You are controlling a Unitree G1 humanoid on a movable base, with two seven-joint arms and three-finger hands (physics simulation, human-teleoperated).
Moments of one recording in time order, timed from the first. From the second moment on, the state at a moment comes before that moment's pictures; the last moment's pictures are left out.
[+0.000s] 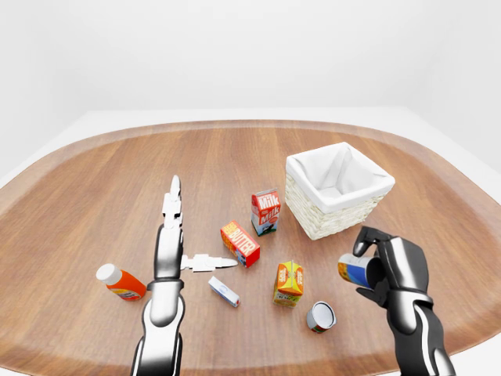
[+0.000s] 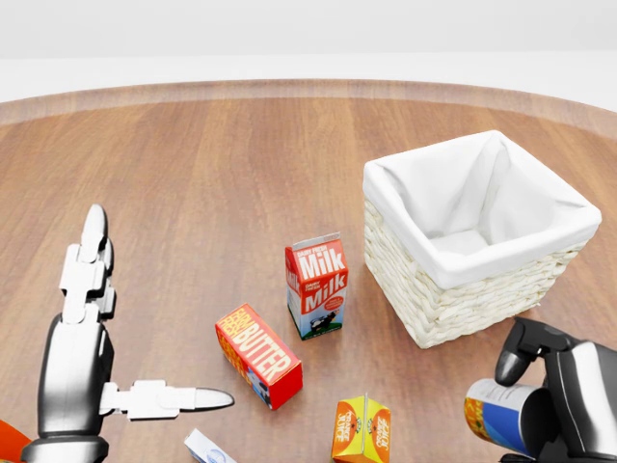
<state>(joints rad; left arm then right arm) 0.12 0.01 0.00 -0.31 0.27 -0.09 0.03 0.20 -0.11 -0.24 -0.22 -0.92 -0.09 -0.12</state>
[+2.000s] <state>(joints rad) 0.11 0.01 0.00 -0.31 0.26 -0.09 0.03 -0.73 -0.35 -0.14 0.15 -0.78 -0.02 -0.11</state>
